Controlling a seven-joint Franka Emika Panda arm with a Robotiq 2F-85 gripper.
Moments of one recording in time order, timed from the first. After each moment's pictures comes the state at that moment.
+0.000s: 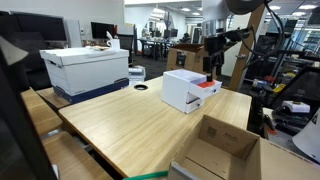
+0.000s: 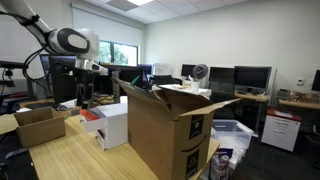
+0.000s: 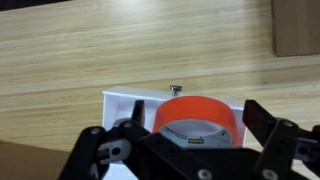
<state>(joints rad) 0.02 -0.17 0.06 -2.49 -0.05 2.11 0.31</state>
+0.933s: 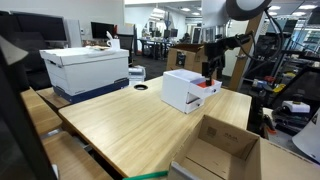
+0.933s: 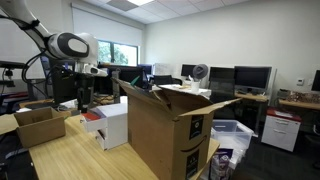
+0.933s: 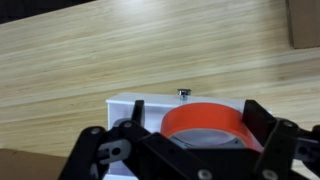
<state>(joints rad) 0.02 -0.15 0.07 -2.51 -0.10 2.15 0.42</state>
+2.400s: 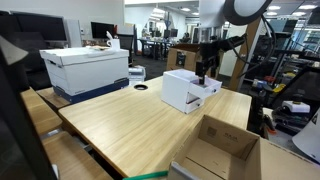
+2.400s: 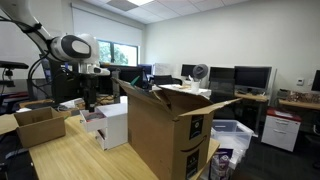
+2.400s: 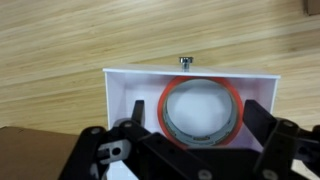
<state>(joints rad) 0.02 -0.11 0.07 -2.49 -0.17 2.24 0.49</state>
